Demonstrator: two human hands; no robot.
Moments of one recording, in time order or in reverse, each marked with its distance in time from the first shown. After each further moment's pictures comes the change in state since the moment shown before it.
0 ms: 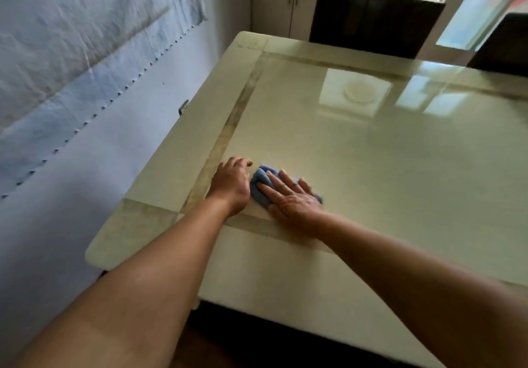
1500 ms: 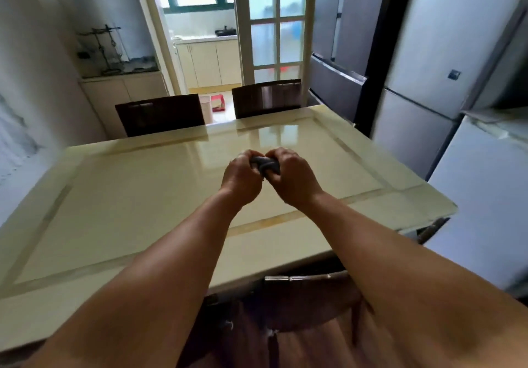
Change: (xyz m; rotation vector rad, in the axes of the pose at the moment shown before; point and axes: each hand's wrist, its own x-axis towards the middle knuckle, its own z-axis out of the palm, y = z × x) left_hand -0.273 0.495 0.040 -0.507 -0.160 0.407; right_hand -0.495 0.165 -0.137 0.355 0.976 0.426
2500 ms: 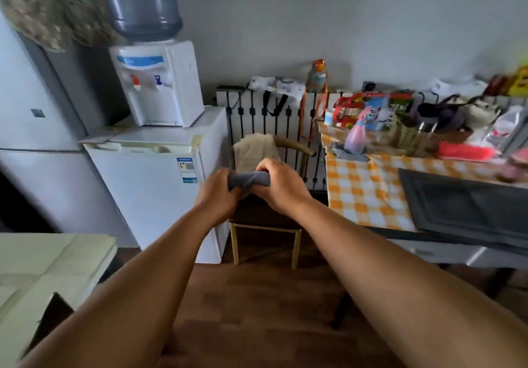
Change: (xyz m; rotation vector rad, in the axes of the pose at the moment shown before) left_hand -0.212 0.274 0.450 0.067 -0.858 0.928; right_hand -0.383 0.189 -0.401 -0.444 0.670 0.923
